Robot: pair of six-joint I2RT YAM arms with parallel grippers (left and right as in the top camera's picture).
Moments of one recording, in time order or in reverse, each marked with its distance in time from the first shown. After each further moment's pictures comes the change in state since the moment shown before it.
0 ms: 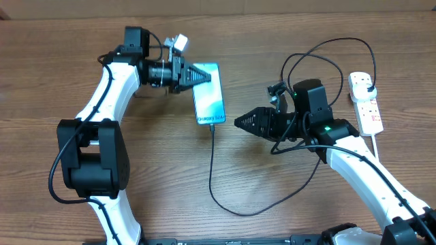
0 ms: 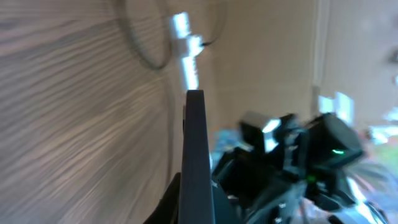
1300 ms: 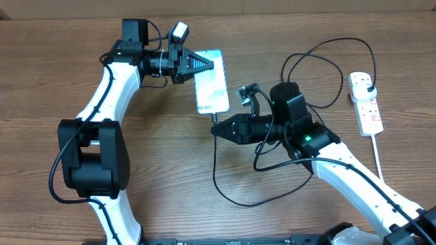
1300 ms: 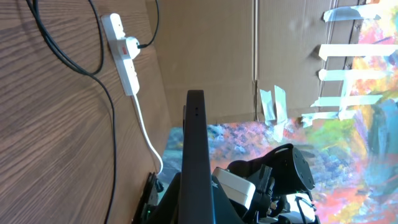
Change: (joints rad) left arm -0.007 0.000 0.003 0.337 0.251 -0.347; right arm 0.180 -0.007 0.000 0.267 -0.074 0.097
